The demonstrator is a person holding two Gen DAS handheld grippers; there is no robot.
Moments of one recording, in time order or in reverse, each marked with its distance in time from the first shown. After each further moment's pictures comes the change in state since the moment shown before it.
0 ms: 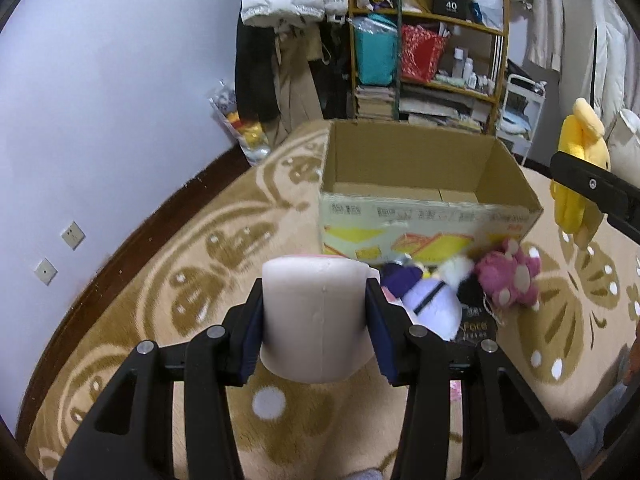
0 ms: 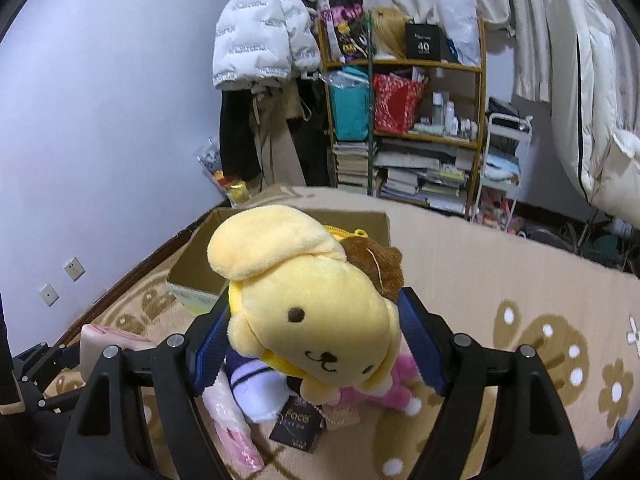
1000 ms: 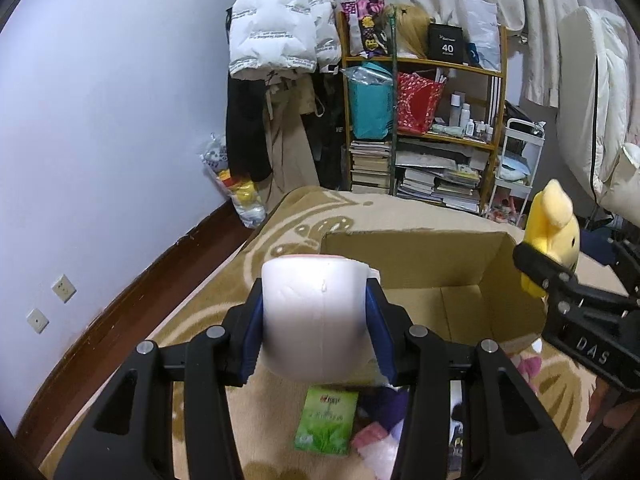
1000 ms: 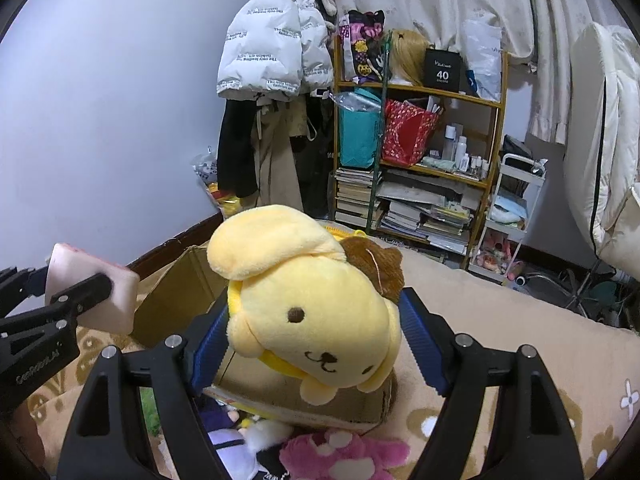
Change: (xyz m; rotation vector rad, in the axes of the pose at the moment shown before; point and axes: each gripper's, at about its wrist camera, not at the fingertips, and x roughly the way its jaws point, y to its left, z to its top) left arm 0.030 -0.014 0.093 0.018 -0.157 -0.021; right arm 0.066 -0.004 0.049 -0.093 -0.054 -0.006
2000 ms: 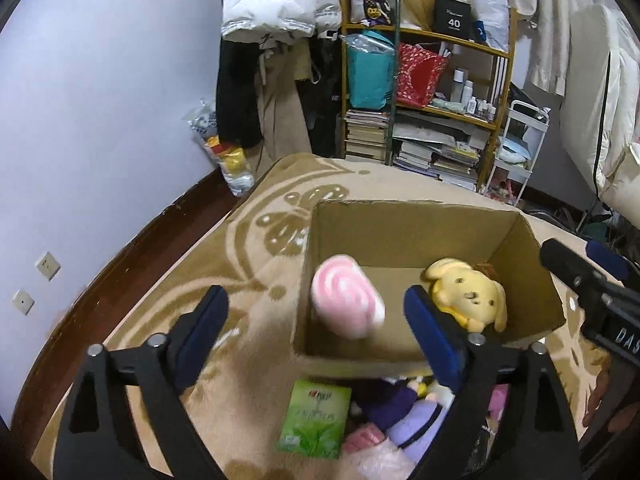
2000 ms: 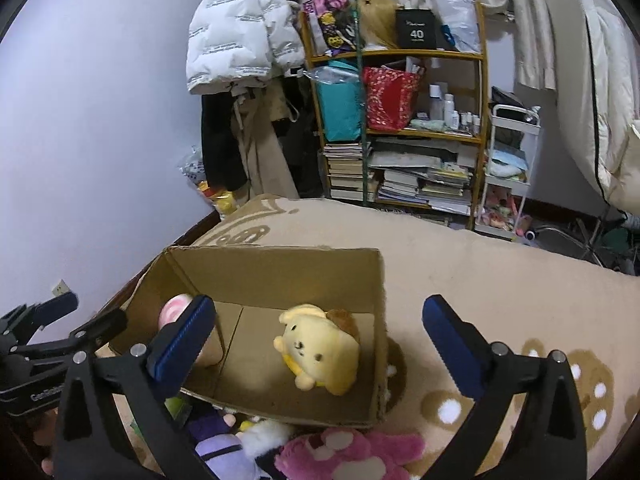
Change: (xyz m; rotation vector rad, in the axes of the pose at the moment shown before) left arm 0.037 0.004 -0.006 -0.039 0.119 -0.029; right arm 0.021 -0.031 -0.016 0.152 0.062 0.004
